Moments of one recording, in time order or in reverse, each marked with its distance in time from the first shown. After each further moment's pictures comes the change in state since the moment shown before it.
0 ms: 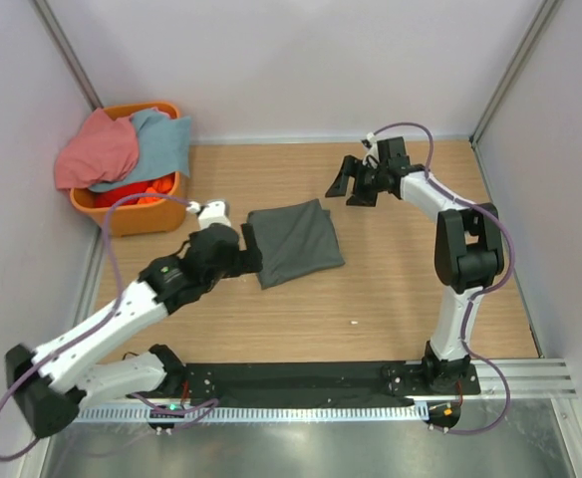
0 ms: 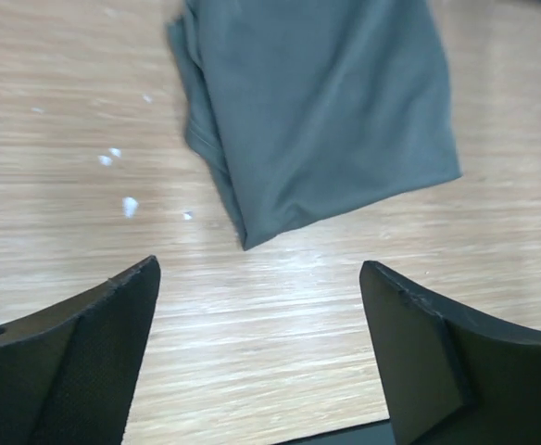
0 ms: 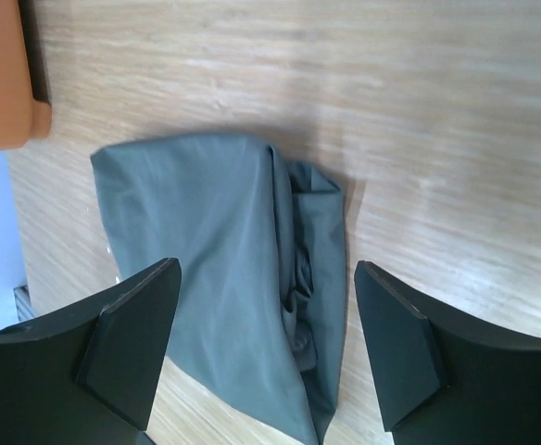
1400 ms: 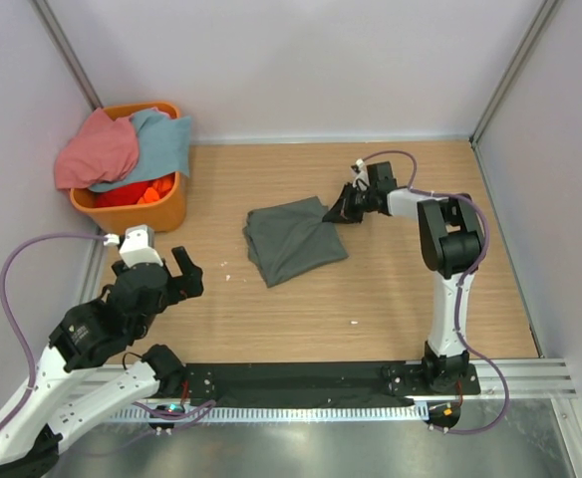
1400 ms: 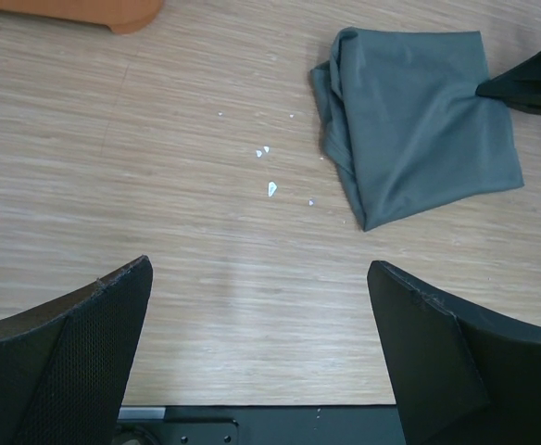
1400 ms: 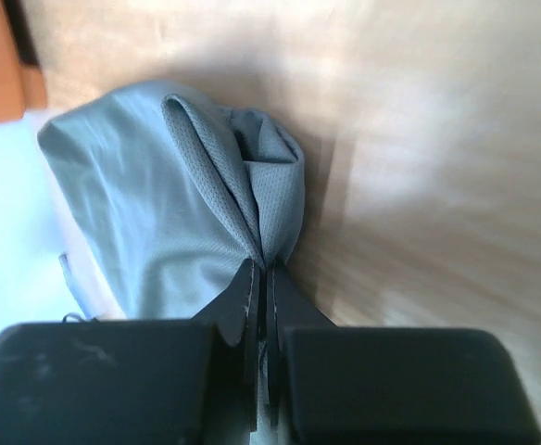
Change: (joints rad) left arm 0.000 -0.521 0.056 -0.467 -0.226 0.018; right arm 0.008 0.166 -0.166 0.280 -0.180 0.123
